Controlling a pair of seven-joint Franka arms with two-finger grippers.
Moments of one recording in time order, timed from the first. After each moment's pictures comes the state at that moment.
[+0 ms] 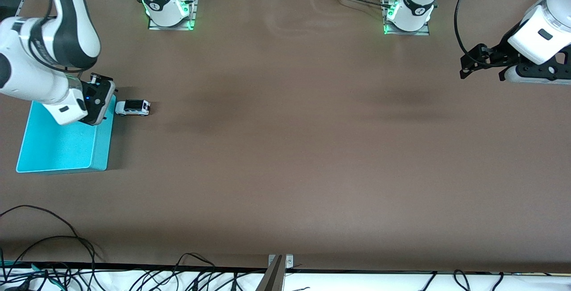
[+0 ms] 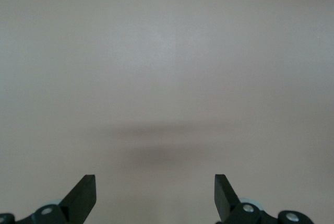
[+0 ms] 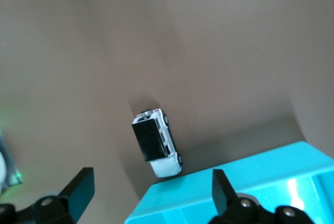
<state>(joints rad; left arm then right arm) -0.04 -0.04 -0.05 -1.64 -0.03 1.58 -0.07 0.09 0.14 -0.14 -2.04 0.00 1.98 -1.33</state>
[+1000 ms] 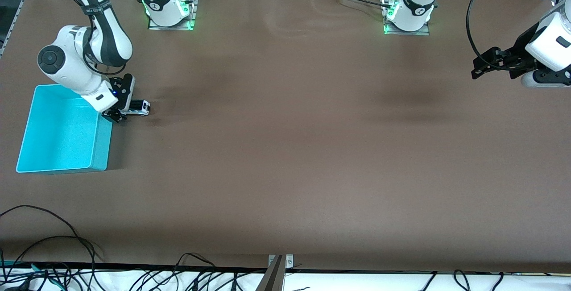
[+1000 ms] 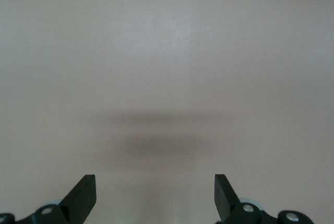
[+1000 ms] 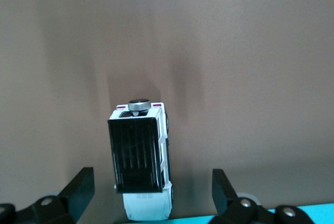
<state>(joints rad) 0.03 -0.03 -0.07 -1.63 -0.03 1.54 -0.07 0.09 0.17 -0.20 -2.43 0.00 2.56 -1.61</state>
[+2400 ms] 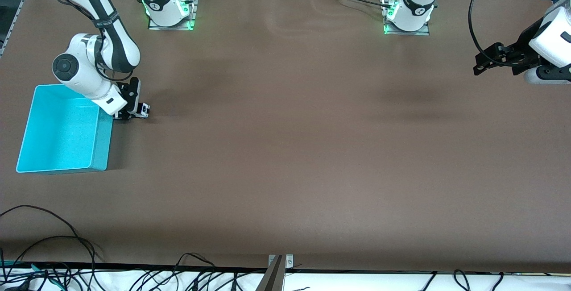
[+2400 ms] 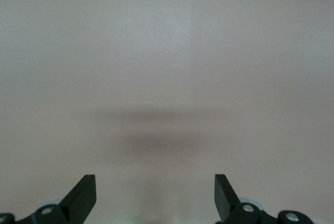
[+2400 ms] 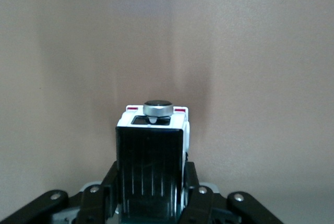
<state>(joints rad) 0.03 -0.02 -0.07 -1.60 -0.03 1.49 -0.07 0.10 0.25 -0.19 -2.44 0.00 2.64 -1.66</state>
